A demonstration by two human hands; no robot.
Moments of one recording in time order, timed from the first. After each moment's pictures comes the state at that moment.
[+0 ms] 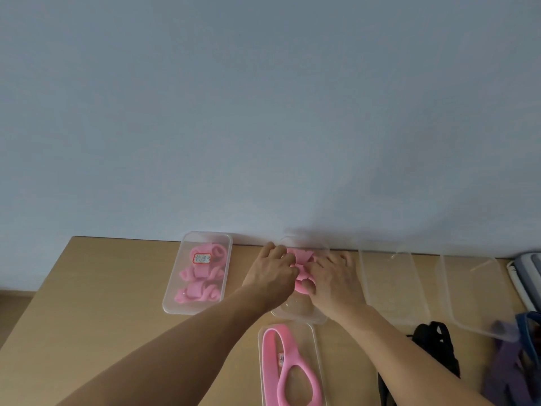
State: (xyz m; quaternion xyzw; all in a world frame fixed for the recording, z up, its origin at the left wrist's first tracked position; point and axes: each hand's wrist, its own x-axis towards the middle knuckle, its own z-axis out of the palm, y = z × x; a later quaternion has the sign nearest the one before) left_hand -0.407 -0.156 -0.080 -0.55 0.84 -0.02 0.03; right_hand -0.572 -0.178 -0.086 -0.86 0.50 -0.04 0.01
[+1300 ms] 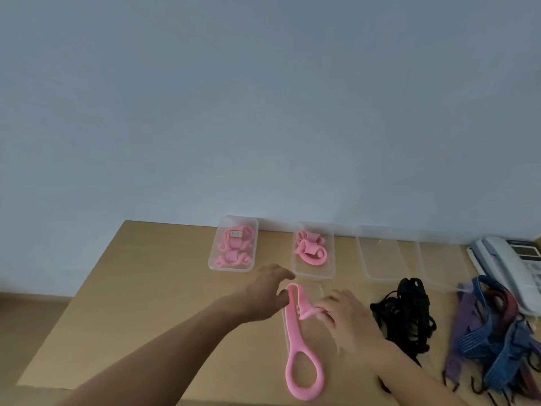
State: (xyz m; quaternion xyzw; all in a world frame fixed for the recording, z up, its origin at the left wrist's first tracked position) left_hand -0.368 0.002 -0.004 -0.61 0.72 0.30 -0.11; right_hand -0.599 -0.011 -0.061 -0.87 0.48 -0.06 0.13
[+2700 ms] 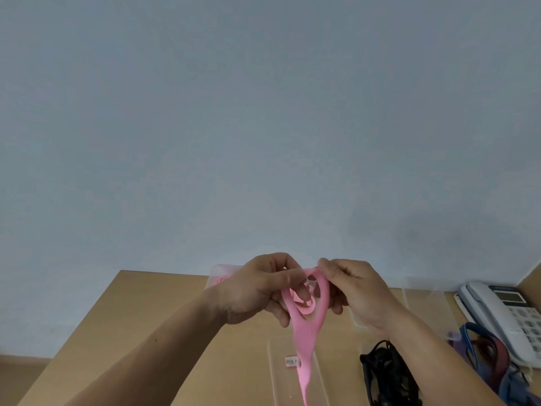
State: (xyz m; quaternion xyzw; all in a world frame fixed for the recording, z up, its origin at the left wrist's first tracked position) left_hand -0.385 0.006 0.147 -0.40 0.52 0.66 -0.37; right_hand -0.592 -0.032 0.140 -0.66 0.39 -0.33 0.54
